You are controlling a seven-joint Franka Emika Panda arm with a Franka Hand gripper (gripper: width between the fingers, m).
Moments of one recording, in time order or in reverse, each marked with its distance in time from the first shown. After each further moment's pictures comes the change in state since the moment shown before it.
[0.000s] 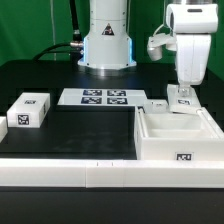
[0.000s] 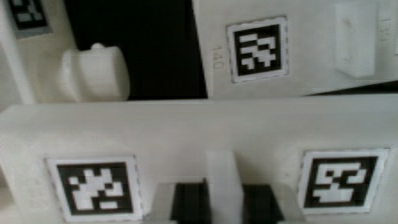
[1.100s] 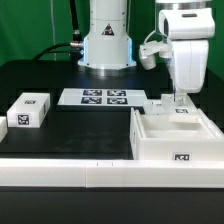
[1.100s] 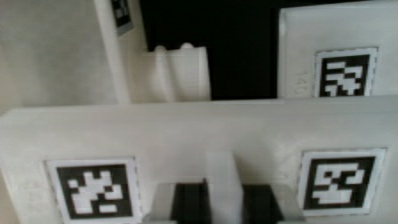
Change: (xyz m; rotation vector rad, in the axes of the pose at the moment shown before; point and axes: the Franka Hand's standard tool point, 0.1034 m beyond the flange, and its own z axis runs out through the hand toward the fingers) arm -0.009 0.032 0.005 -0.030 0.030 -0.072
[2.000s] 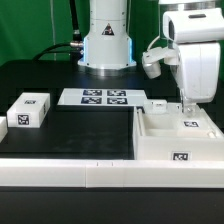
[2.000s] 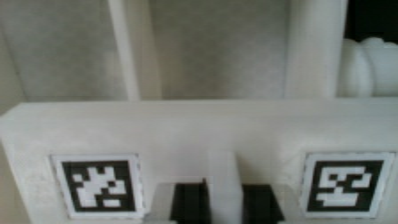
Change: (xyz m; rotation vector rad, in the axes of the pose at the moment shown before) arm 0.004 0.070 -0.001 -0.052 0.037 0.006
